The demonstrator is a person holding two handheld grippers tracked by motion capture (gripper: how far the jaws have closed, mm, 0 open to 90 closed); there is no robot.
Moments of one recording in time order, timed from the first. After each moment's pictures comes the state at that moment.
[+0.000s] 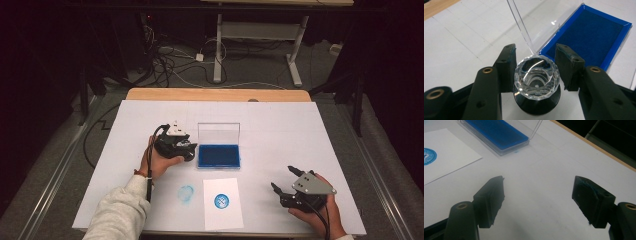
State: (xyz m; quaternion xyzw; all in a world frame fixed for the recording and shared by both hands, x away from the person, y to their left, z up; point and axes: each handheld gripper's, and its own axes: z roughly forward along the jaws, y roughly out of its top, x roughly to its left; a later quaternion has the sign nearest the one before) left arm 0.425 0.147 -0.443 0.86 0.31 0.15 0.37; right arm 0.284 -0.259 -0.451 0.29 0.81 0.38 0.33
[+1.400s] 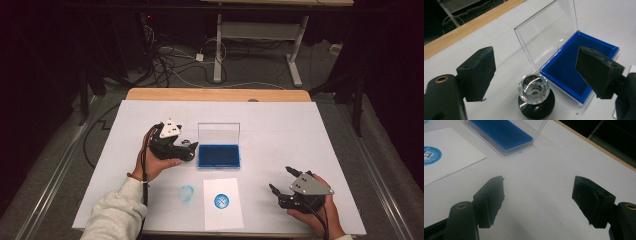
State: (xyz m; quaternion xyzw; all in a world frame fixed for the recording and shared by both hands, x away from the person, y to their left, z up) left arm 0.401 0.150 -0.415 0.83 0.31 0.22 0.42; right arm 0.283 -0.255 -0.452 0.29 0.82 0.38 0.33
